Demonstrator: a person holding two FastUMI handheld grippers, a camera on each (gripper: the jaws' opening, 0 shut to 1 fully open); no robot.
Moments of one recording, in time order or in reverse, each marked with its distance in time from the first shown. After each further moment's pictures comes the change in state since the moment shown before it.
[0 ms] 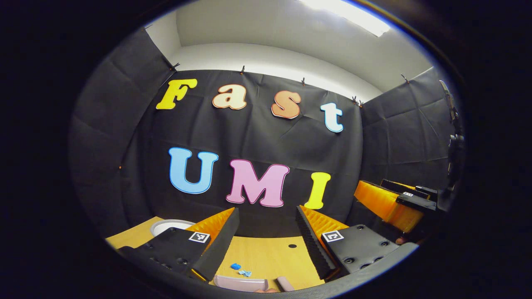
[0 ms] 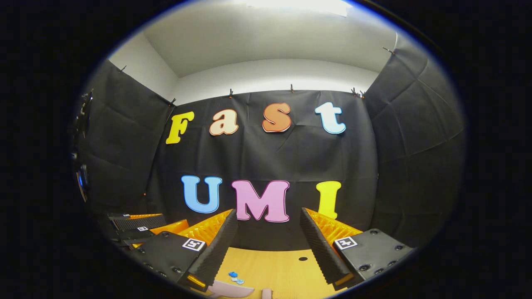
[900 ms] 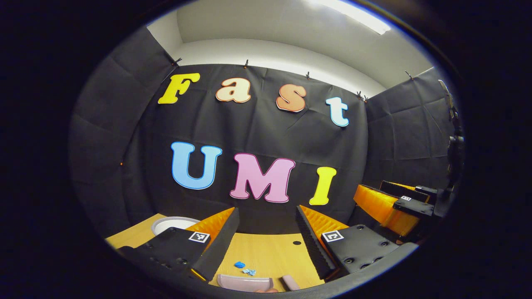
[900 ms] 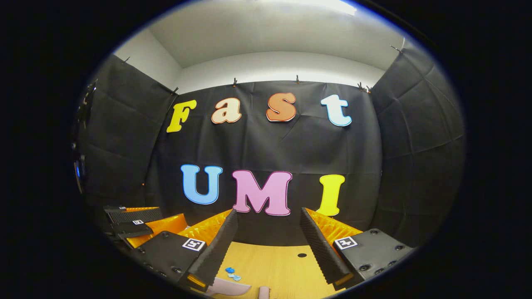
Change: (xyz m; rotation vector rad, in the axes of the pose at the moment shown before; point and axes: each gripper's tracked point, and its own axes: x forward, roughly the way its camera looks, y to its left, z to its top) left arm 0.018 0.017 -0.013 0.012 0.038 0.017; right arm 0.028 0.010 -0.034 -0.052 0.063 0.012
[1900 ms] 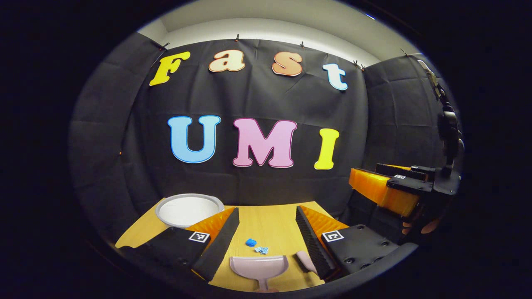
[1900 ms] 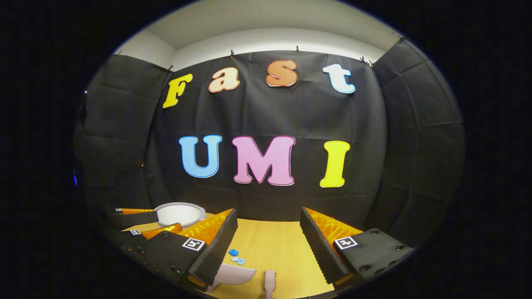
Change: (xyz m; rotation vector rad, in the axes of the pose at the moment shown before) left arm -0.004 0.019 -0.087 0.075 0.267 -0.004; right arm 0.013 0.010 -0.093 0.047 0.251 -0.008
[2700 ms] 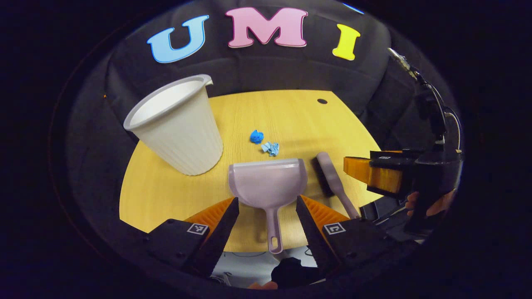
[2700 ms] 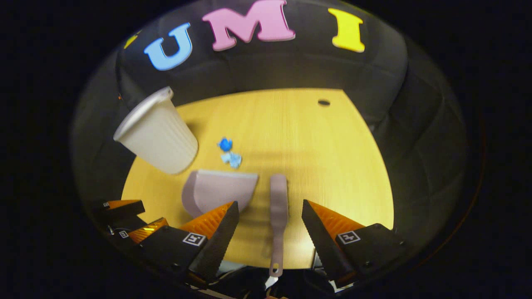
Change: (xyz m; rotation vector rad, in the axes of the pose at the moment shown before) left arm 0.033 0.004 -0.228 0.011 0.883 0.049; right arm 0.009 -0.005 -0.326 0.134 1.040 0.048
